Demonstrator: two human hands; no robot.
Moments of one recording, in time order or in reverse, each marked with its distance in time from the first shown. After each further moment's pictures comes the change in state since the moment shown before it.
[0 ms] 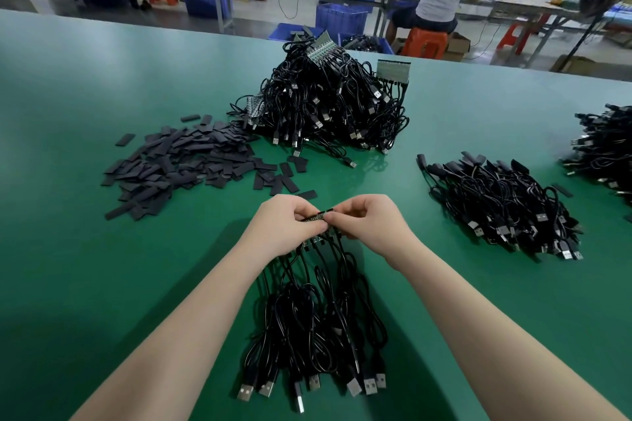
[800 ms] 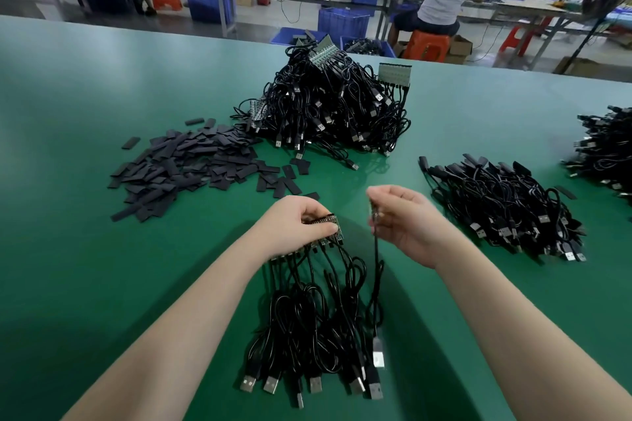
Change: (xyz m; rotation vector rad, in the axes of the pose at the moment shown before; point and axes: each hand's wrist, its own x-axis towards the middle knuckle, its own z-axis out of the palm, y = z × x) left_hand 0.002 -0.001 -0.002 -0.047 -0.128 0.115; right_hand -0.016 -0.008 -0.041 0.699 -0.138 0.182
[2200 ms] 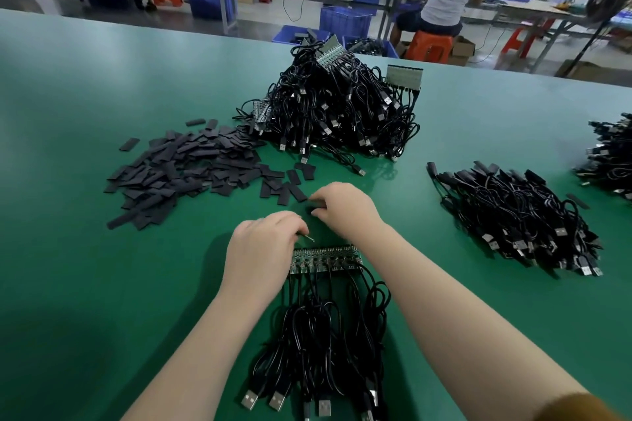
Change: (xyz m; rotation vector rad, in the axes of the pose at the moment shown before) left_hand -0.034 -0.022 0.004 0.529 0.461 0.170; right_hand 0.100 0.023 0.061 -1.637 0.017 -0.231
